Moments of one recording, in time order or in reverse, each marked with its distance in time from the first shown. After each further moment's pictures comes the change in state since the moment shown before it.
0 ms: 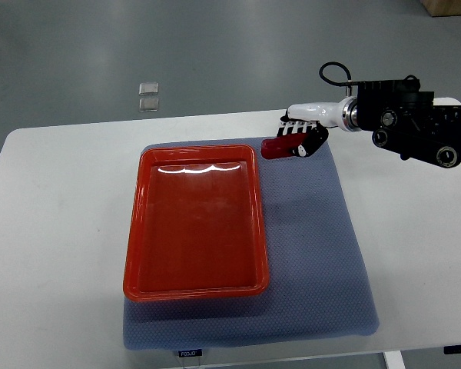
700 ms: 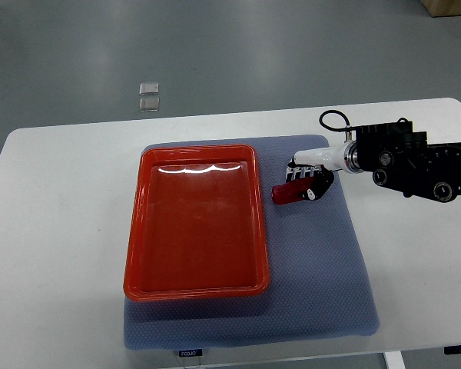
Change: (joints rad) left arm 0.000 0.000 0.000 0.000 0.000 0.000 0.000; right arm -0.120 0.001 -0.090 0.017 -0.009 0.018 -0.004
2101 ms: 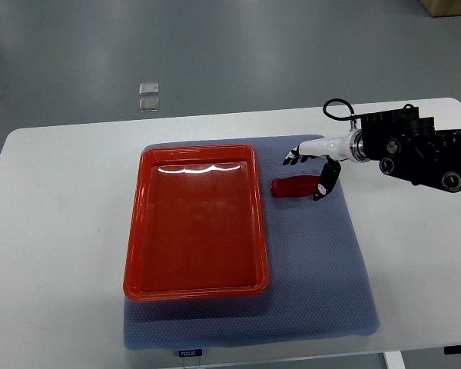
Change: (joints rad) left arm 0.000 0.000 0.000 0.000 0.000 0.000 0.000; right arm 0.027 -0.028 -0.002 0.003 0.000 0.026 -0.007
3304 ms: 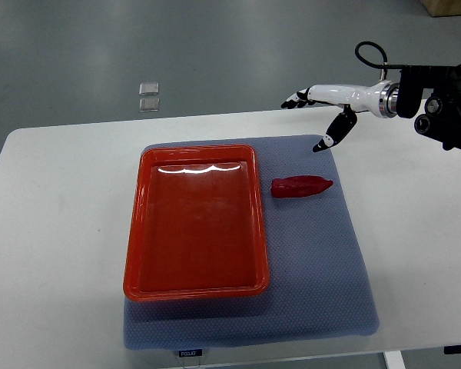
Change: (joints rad) left arm 0.000 0.000 0.000 0.000 0.000 0.000 0.000; right arm 0.075 -0.100 0.035 -0.051 -0.017 -0.062 0.298
